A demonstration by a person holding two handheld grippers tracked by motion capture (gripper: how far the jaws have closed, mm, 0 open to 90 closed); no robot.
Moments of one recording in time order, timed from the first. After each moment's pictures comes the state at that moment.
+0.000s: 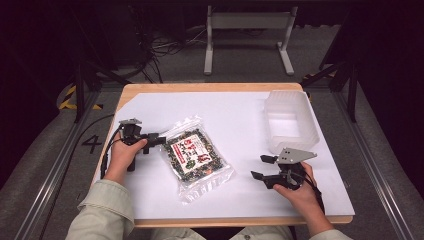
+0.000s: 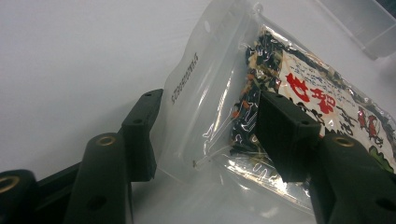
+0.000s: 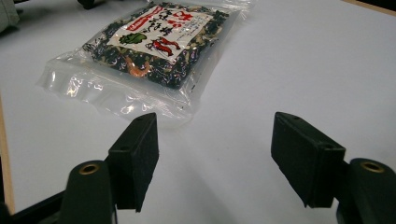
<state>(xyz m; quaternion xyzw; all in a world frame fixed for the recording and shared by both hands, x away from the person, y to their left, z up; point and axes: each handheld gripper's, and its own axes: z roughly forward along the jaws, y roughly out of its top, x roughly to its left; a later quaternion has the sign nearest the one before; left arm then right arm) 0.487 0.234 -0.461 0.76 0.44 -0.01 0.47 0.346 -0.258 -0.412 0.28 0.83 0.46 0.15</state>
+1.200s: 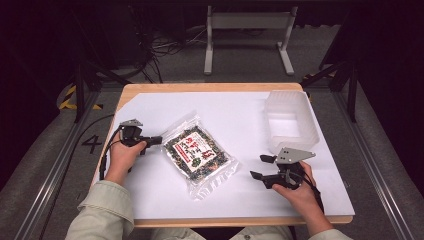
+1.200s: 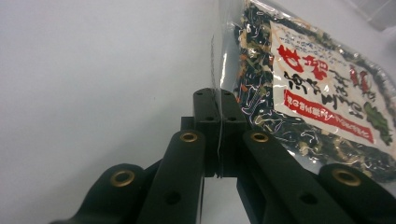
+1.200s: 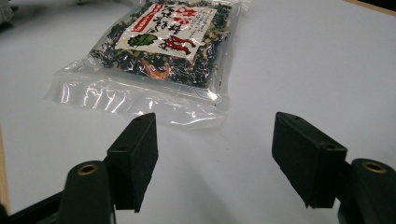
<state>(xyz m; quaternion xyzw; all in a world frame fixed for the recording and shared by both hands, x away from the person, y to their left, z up) 0.475 0.233 -0.444 0.79 0.41 0.03 0.46 0.348 -0.255 -0.412 0.28 0.83 0.46 0.16</state>
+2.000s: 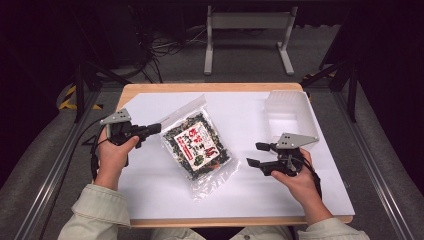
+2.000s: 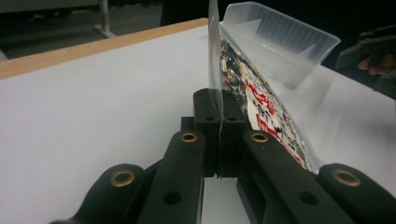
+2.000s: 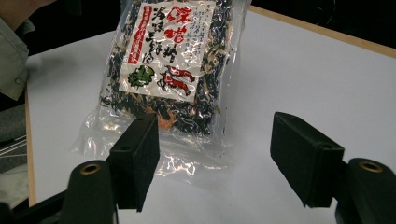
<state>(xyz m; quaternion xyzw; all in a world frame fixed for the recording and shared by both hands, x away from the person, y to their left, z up) 0.430 0.226 -0.365 0.76 0.31 0.08 0.56 0.368 -0.245 -0.376 0.26 0.81 0.50 0.13</state>
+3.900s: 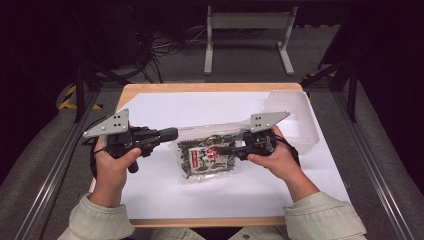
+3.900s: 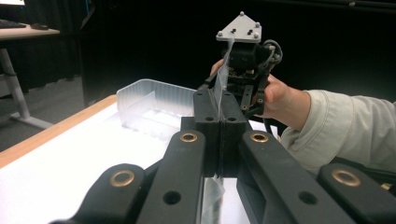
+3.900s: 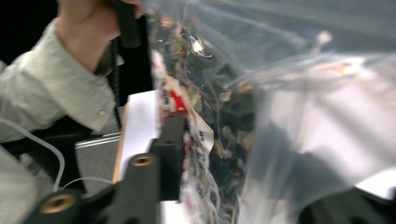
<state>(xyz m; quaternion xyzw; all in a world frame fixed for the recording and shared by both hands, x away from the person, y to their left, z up) 0.359 0.184 -0.288 0.74 0.14 0.06 0.66 0.393 -0.173 -0.323 0.10 0.81 0.57 0.02</state>
